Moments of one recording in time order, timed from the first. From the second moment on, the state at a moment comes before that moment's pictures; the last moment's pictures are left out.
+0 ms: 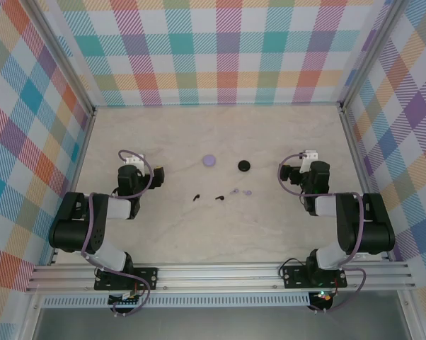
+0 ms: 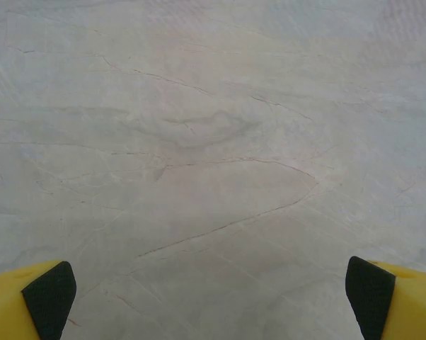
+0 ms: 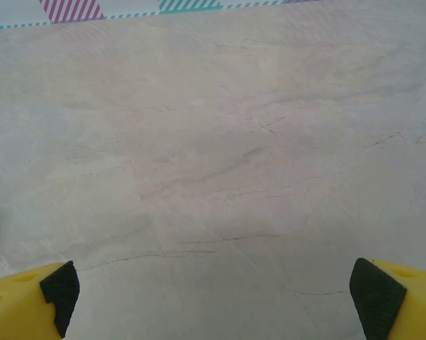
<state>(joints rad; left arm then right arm) -0.07 1.57 0.41 0.70 -0.02 -0.08 0.01 1.53 0.41 0.68 -0.11 0.05</state>
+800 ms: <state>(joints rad) -0.07 1.56 0.41 0.69 -0.03 -0.08 0.01 1.52 0.41 0.66 -0.11 0.05</state>
